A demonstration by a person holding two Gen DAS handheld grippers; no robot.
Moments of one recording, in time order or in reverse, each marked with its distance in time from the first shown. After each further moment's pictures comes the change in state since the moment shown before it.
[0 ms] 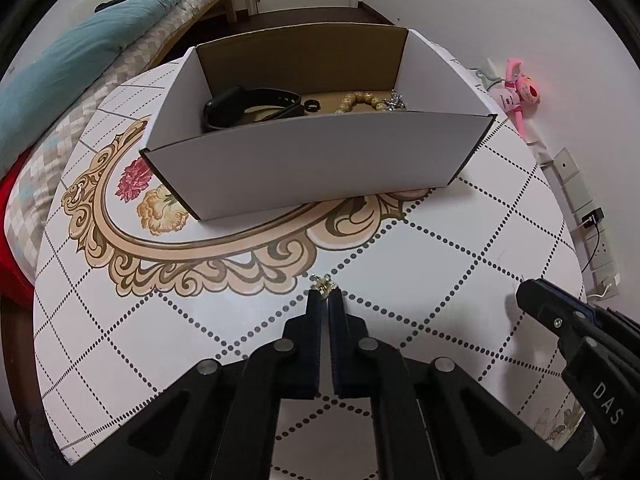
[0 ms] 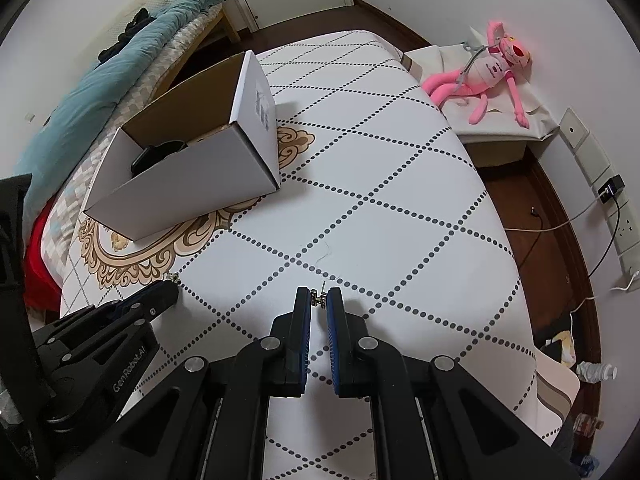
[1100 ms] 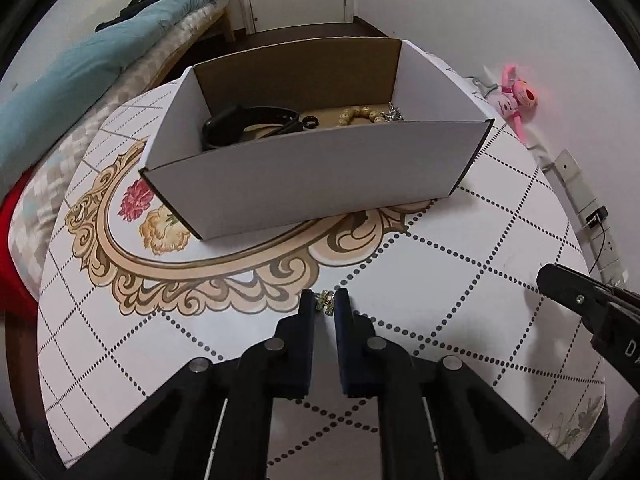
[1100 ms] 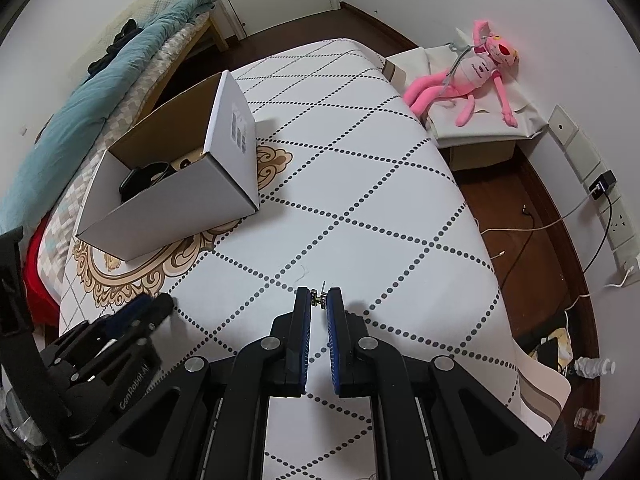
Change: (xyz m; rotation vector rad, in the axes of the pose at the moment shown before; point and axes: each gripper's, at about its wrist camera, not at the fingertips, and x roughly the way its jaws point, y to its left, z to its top) left arm -0.002 -0.006 -0.001 0.036 -0.072 0.029; right arm -0.002 -0.012 0.011 0.037 -0.013 -0.020
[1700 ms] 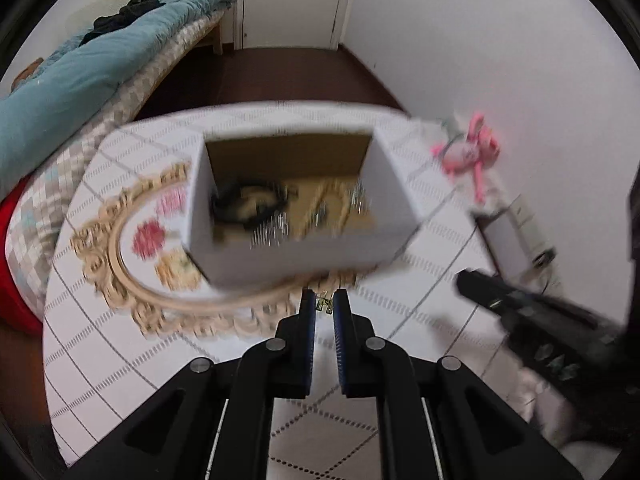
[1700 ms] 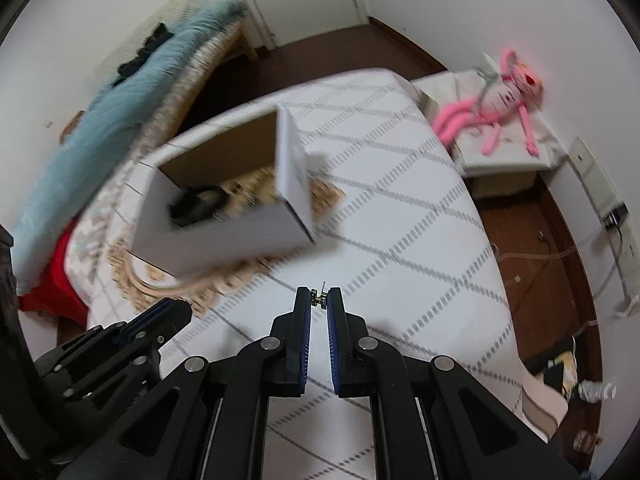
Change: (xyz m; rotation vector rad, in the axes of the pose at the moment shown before) left arm -0.079 0.022 0.047 -0.084 -0.081 -0.178; right arm -0.036 0.031 0.025 -0.067 -0.055 0.094
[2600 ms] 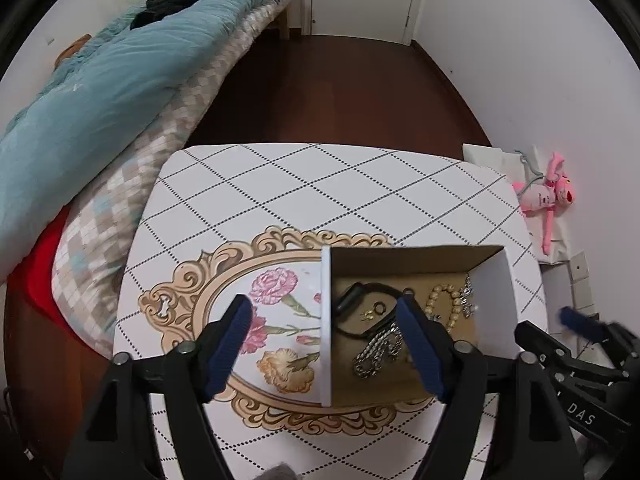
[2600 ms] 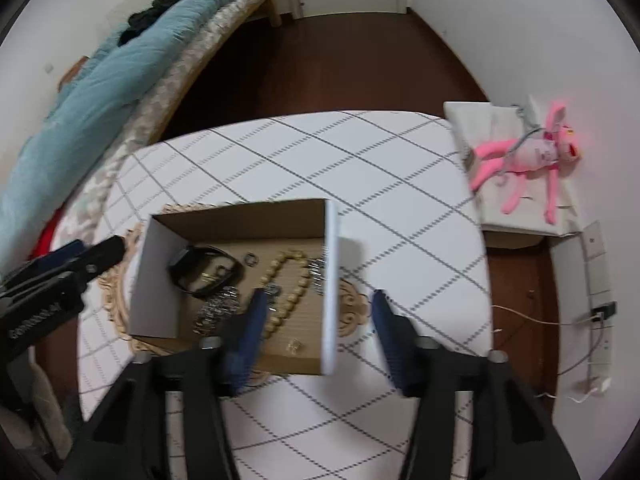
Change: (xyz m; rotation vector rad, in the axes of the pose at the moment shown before) left arm 0.026 0.072 0.089 -0.119 0.072 0.223; right arm 0.047 0.051 0.117 -0.175 0.139 -0.107
